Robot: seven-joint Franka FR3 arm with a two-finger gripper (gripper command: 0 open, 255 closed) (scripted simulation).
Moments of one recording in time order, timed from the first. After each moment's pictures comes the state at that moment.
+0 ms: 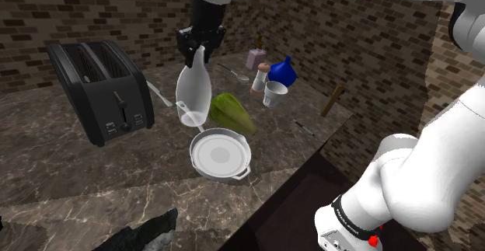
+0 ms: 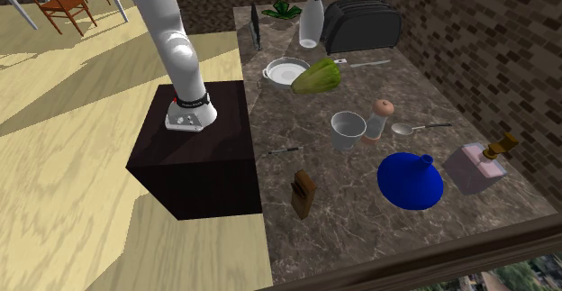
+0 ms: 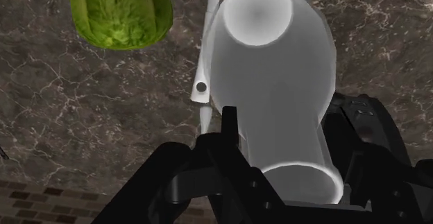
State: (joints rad) arm 0.43 -0.01 0.07 -1.82 -0.05 1.95 0.31
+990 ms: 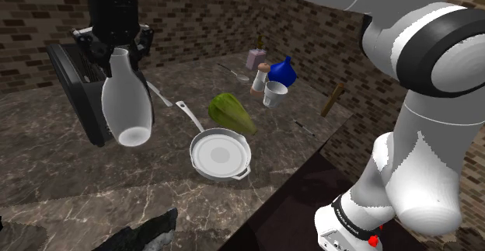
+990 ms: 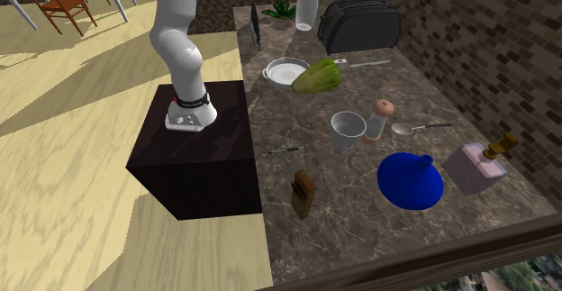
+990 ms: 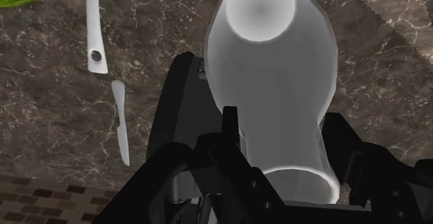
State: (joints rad) arm 0.61 0.39 0.17 -1.28 -0.15 1.79 0.57
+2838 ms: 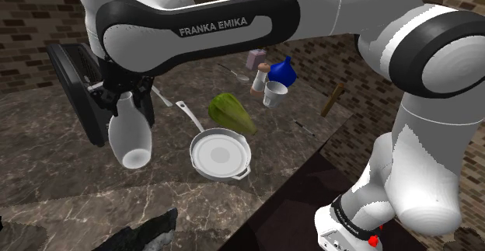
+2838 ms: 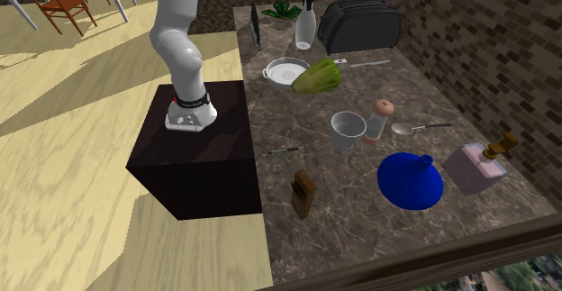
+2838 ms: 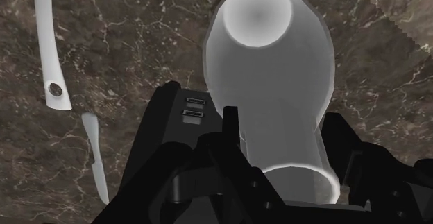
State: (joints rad) arm 0.60 0.42 0.16 -1.53 -0.17 2.06 0.61
